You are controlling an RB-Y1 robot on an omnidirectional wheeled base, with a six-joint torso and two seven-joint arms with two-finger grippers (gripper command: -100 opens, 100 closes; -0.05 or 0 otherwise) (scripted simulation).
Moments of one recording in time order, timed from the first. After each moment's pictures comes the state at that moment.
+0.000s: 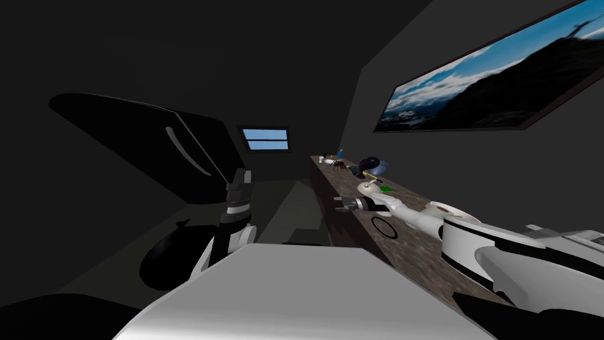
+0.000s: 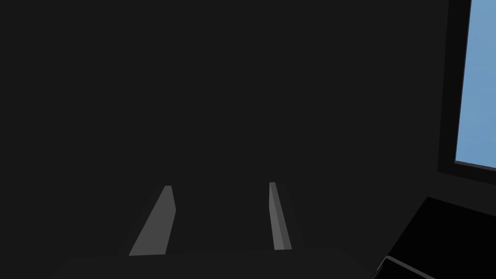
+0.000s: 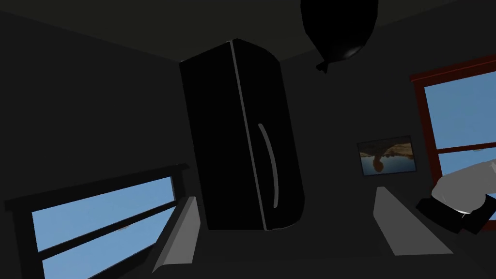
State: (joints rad) left arm 0.48 0.04 0.03 -2.33 -0.03 -0.58 -0.13; right arm -0.57 -1.10 1.00 -0.91 0.35 -1.27 0.35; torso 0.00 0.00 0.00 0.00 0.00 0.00
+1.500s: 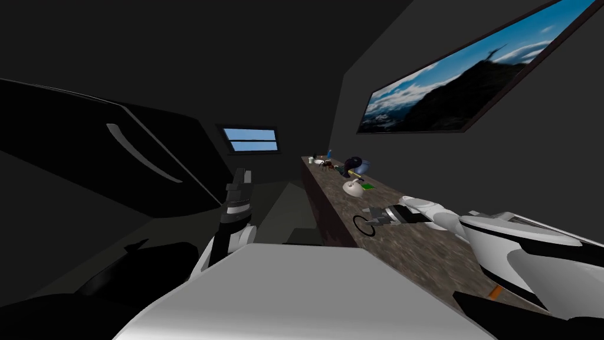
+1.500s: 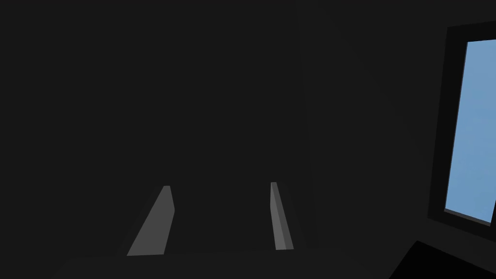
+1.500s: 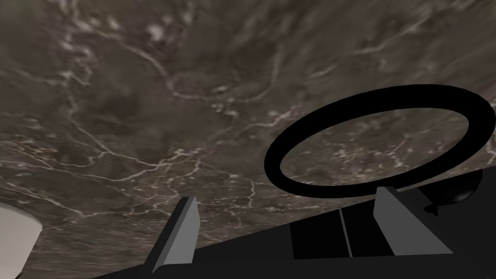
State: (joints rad) left arm 0.48 0.04 0.03 -2.33 -0.03 -0.58 -0.13; right arm -0.60 -1.23 1.25 -0.54 0.46 -1.25 0.43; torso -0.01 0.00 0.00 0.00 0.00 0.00
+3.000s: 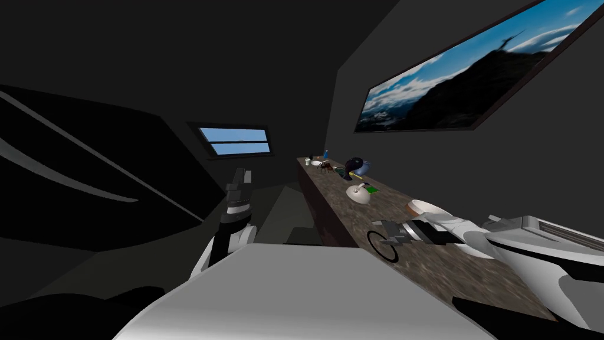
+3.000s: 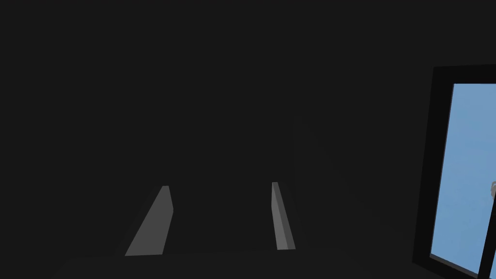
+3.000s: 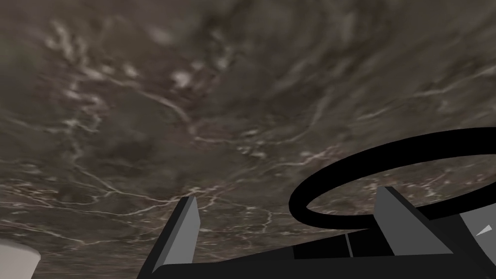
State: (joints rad) left arm 0.48 0.04 0.03 -2.33 -0.03 -0.58 -0.13; right arm -0.44 -1.29 1.31 -0.56 0.33 -1.29 0.67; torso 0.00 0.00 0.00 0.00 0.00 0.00
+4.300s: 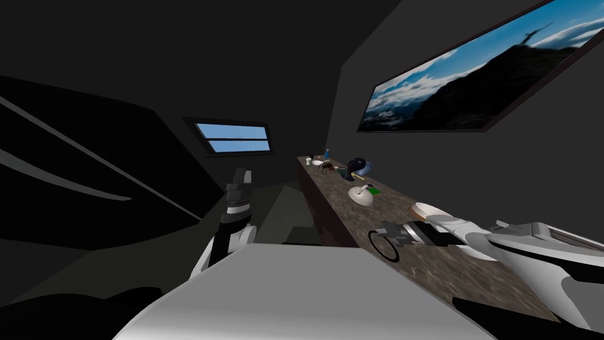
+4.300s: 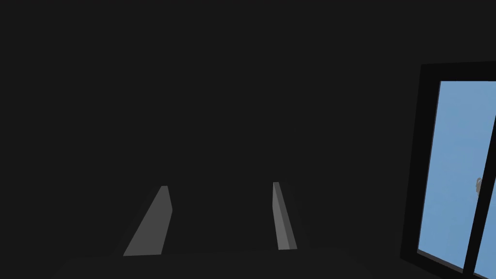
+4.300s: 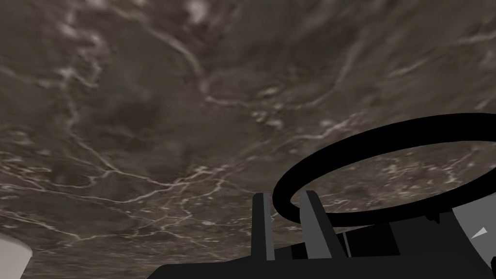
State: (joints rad) left arm 0.48 0.04 0.03 -2.33 -0.03 -0.58 -0.13; right arm -0.44 -1.29 1.31 -0.56 0.32 -1.29 0.69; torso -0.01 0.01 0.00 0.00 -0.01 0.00
